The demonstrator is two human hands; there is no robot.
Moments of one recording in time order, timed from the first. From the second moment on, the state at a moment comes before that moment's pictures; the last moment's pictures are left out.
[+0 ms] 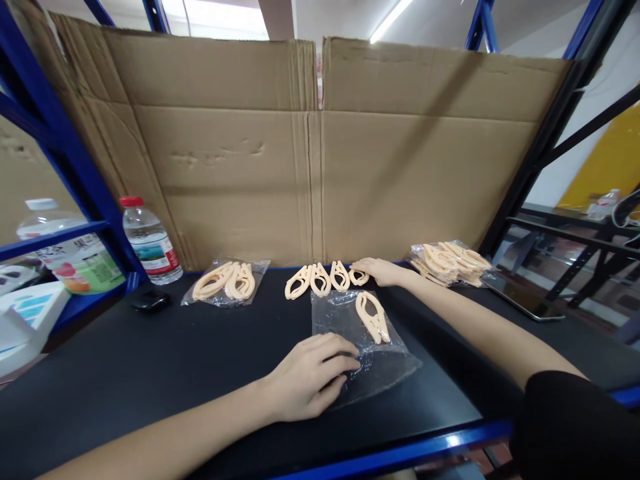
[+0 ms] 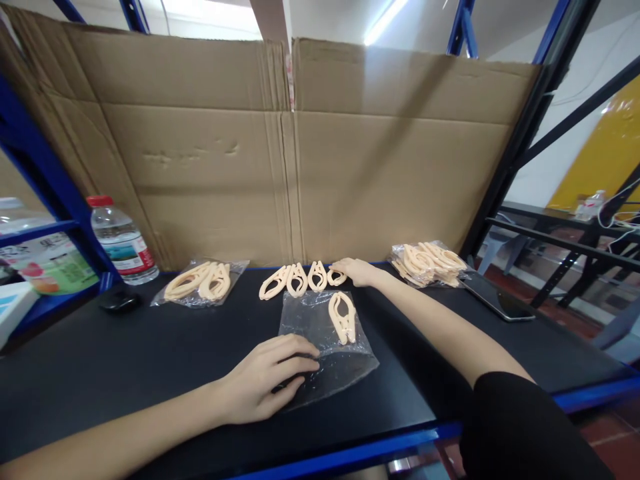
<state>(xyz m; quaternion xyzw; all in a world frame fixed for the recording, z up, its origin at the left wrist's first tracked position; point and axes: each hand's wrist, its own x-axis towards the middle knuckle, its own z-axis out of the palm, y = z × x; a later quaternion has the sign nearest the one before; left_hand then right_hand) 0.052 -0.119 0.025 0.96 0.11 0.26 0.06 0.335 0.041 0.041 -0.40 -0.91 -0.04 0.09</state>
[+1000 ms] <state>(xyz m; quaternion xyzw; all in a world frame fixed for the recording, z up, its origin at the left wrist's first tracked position) 0.055 -0.117 0.018 0.95 0.11 0.29 0.07 0.268 -0.190 0.047 -0.25 -0.90 -0.30 0.19</state>
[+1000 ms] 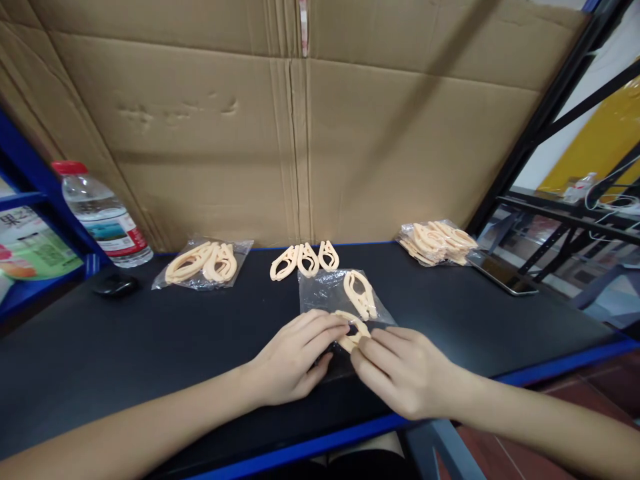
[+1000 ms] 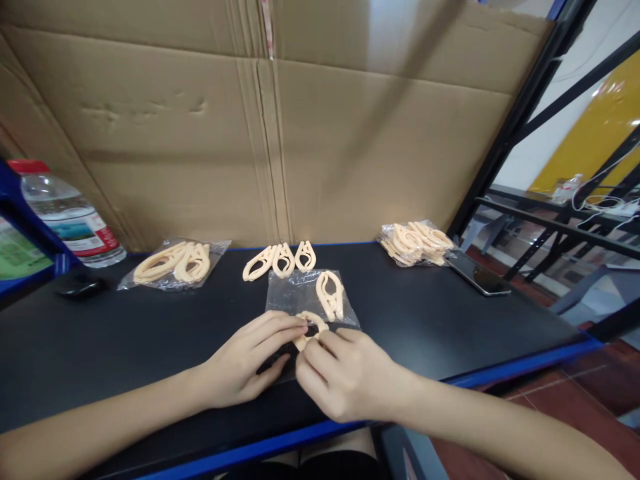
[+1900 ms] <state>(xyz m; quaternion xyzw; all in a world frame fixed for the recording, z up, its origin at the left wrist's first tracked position) 0.048 -0.117 0.019 0.95 0.13 0.28 0.09 0.254 -0.185 0.082 -0.38 -0.91 -0.01 0.16</state>
